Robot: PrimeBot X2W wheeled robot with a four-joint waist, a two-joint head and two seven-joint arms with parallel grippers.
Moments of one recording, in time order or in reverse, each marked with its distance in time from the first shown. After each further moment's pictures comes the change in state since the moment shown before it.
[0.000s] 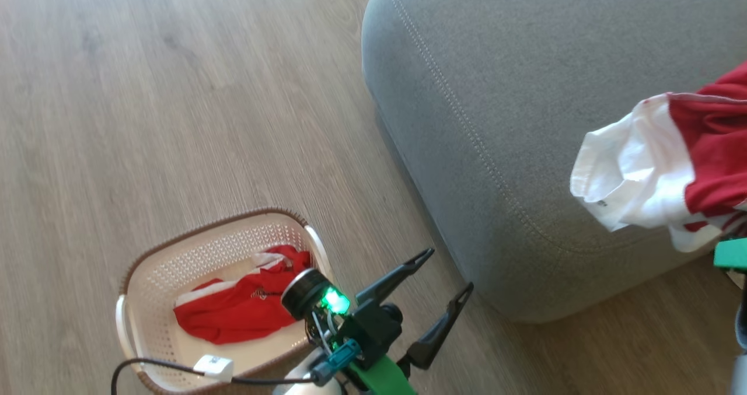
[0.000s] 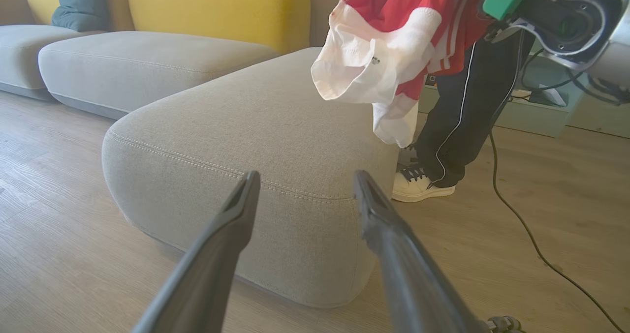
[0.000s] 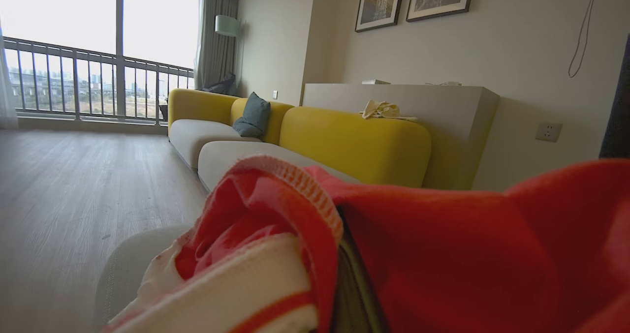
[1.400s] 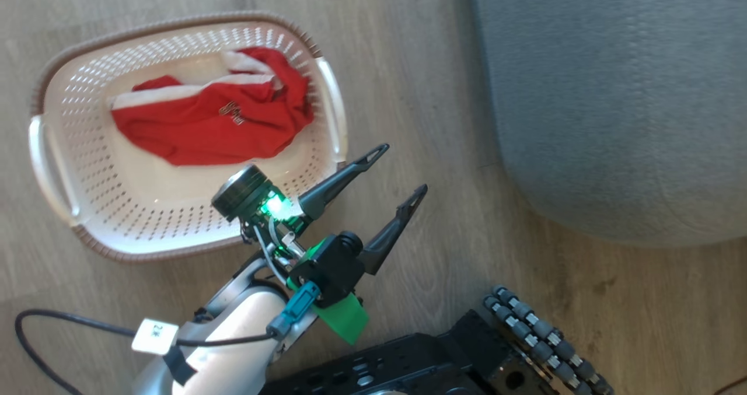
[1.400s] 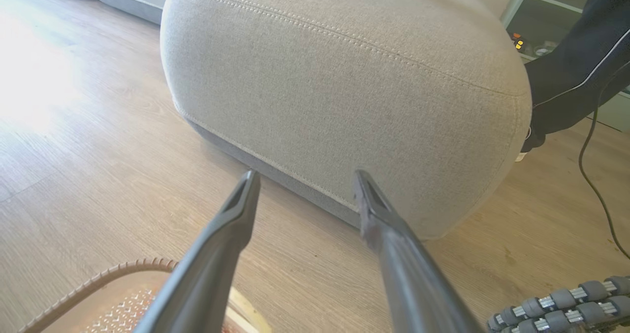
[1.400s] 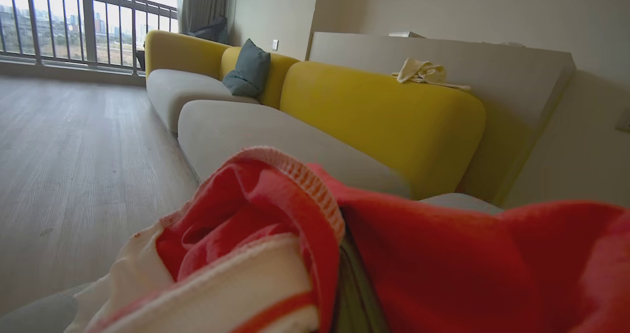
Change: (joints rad) left arm -0.242 0.173 0.034 -0.119 0.146 0.028 0.000; right arm -1.068 -0.386 -0.121 0.774 0.079 0.003 0.000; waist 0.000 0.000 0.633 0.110
